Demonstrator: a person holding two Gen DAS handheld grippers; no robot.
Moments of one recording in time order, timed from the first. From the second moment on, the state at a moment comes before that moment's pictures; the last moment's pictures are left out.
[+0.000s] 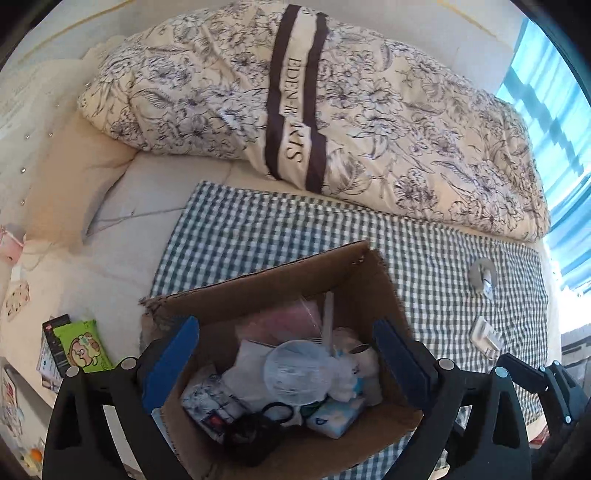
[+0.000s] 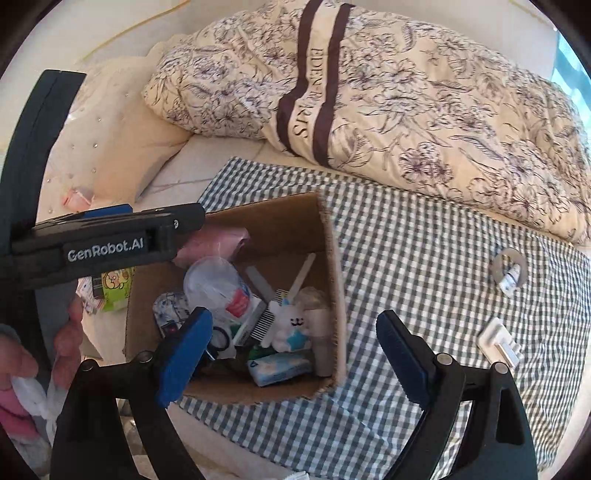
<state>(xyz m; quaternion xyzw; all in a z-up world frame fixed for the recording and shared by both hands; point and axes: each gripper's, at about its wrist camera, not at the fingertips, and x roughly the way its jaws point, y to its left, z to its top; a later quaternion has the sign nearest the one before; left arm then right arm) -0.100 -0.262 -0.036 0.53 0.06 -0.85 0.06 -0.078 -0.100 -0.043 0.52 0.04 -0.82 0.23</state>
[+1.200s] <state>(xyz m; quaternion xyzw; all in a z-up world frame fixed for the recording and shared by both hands) -0.178 0.100 -0.147 0.56 -0.02 -0.83 -0.04 -0.126 0.238 -0.166 0.58 0.07 -0.79 0.19</state>
